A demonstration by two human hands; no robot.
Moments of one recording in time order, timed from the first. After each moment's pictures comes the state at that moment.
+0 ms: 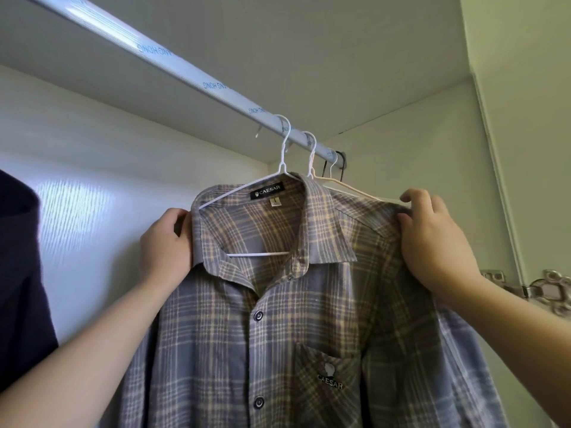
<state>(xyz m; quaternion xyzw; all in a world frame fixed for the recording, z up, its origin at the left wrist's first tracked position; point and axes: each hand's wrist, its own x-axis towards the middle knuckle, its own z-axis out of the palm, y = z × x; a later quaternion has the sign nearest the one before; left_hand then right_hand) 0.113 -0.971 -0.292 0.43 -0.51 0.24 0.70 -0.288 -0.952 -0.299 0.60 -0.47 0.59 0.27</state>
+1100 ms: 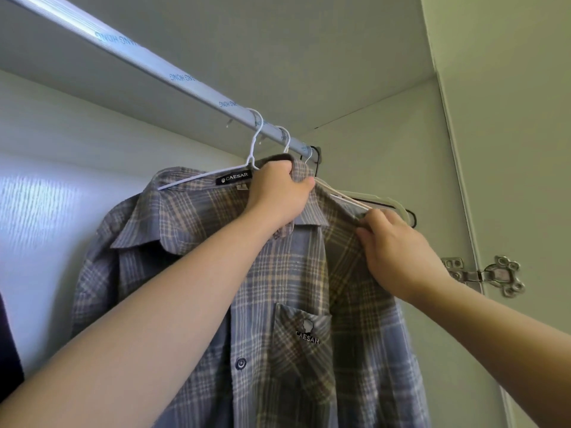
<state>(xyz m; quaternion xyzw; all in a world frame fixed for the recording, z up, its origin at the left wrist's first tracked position) -0.092 -0.929 -0.221 0.41 -0.68 0.17 0.58 -0.291 -0.932 -0.321 0.67 -0.43 0.50 0.33</state>
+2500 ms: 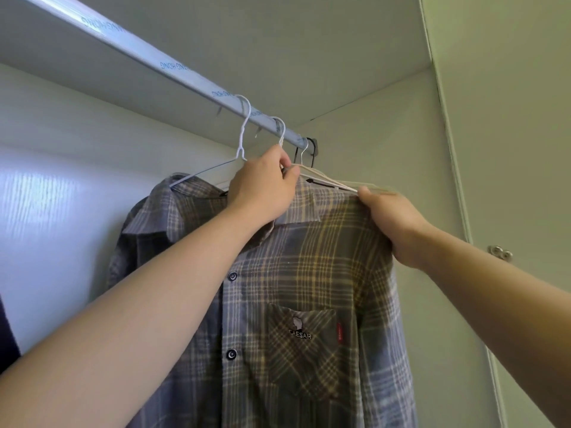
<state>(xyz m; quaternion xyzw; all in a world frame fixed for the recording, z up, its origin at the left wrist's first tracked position) -0.077 -0.932 -0.226 0.42 -0.68 0.26 0.55 -0.286 -0.936 -0.278 0.60 -0.41 0.65 -0.24</state>
